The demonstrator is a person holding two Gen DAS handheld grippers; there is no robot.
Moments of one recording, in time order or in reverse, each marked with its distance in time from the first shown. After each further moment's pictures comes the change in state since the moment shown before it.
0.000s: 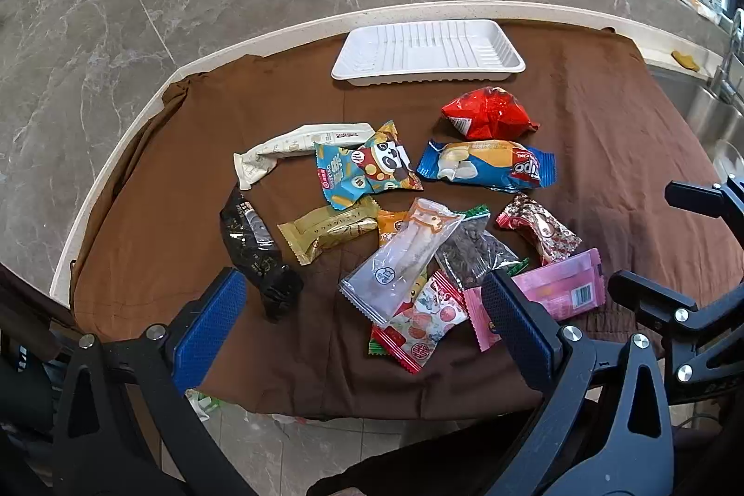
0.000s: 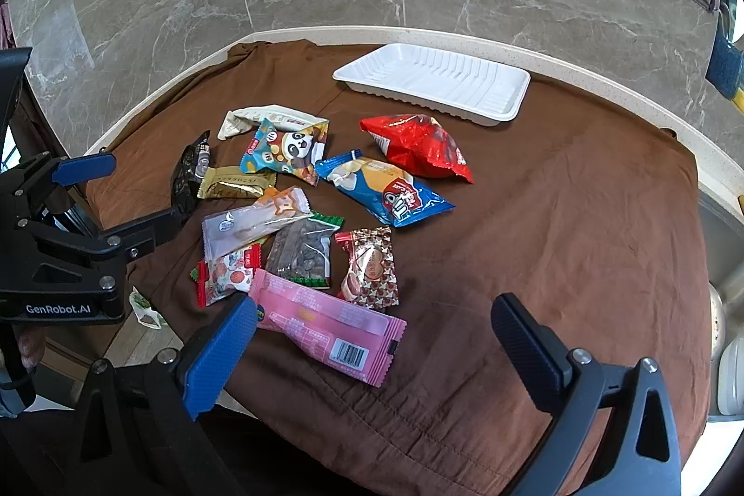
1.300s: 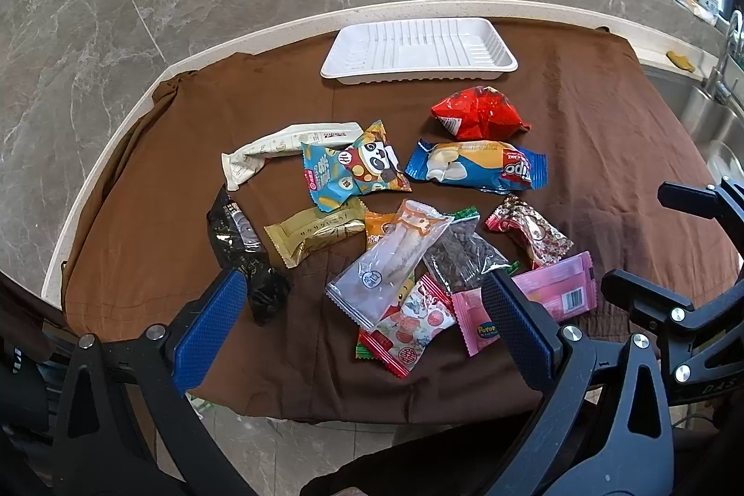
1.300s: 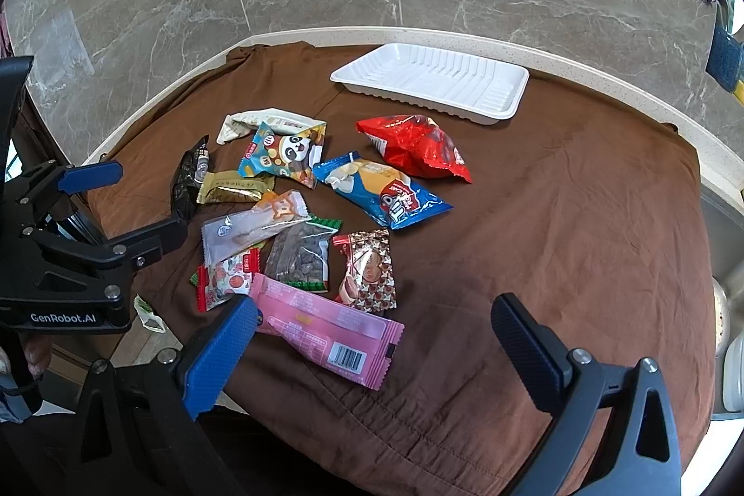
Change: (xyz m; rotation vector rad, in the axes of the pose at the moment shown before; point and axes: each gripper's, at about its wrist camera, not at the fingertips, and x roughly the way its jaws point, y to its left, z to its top) left arm 0.007 -0.006 0.003 0.000 0.012 -0.029; right arm 0.001 -0.004 0.002 0.013 -0.001 0.008
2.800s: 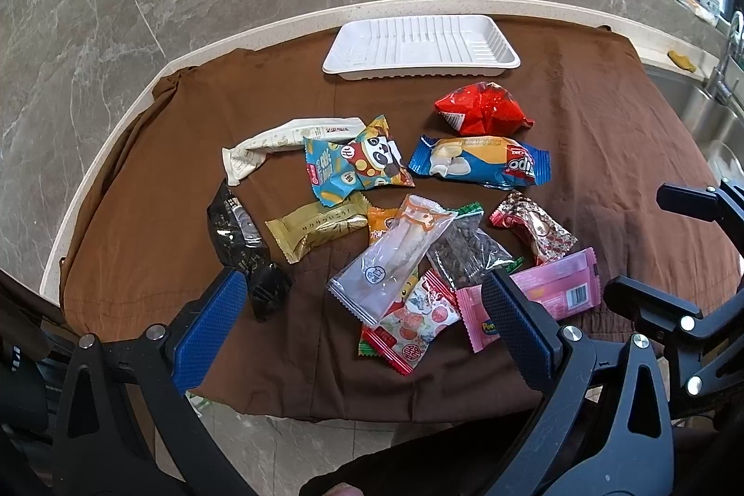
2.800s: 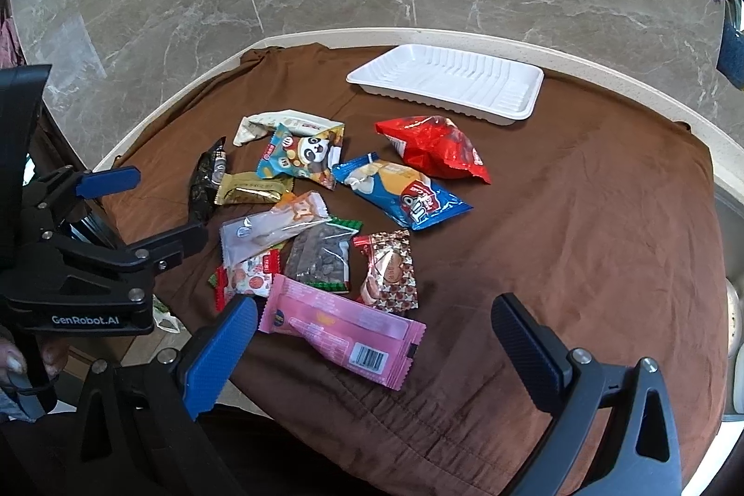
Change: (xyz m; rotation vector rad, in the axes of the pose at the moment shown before) left arm 0.002 0.008 -0.002 -0.012 0.011 -0.010; right arm -0.001 0.010 -0.001 0.005 -0.002 0.054
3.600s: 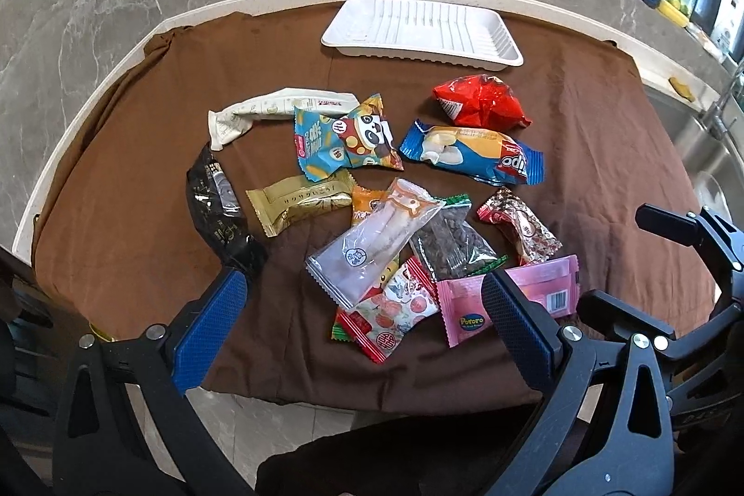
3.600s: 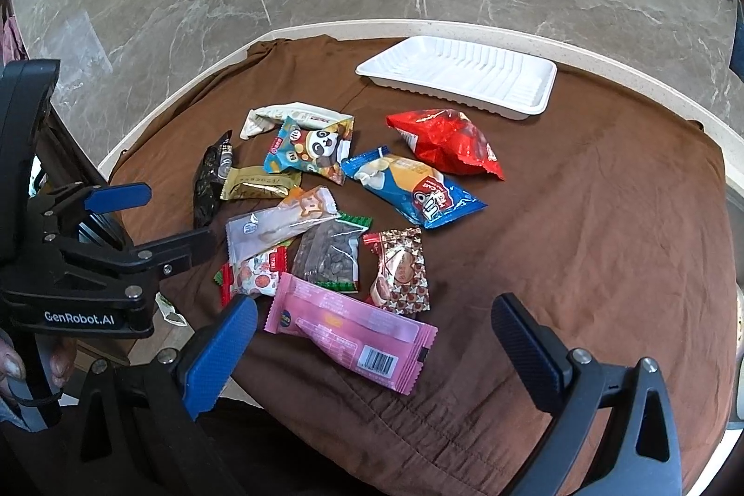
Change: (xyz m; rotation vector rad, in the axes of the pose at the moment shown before) left arm 0.010 0.004 -0.002 -0.100 0.066 -0.069; right arm 0.008 -0.003 0.004 0.003 0.029 0.037
